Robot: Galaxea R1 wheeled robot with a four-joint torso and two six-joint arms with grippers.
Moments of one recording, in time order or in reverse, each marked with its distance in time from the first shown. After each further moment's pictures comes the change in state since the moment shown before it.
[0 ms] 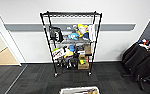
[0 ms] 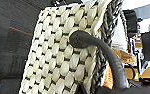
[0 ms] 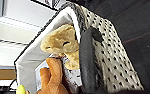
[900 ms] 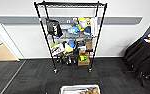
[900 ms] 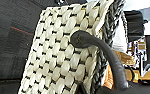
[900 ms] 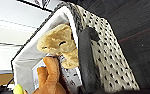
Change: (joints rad) left arm -0.033 0.001 -0.001 0.000 -0.001 0.000; right arm 0.014 -0.015 0.000 0.001 0.007 0.000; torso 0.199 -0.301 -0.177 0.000
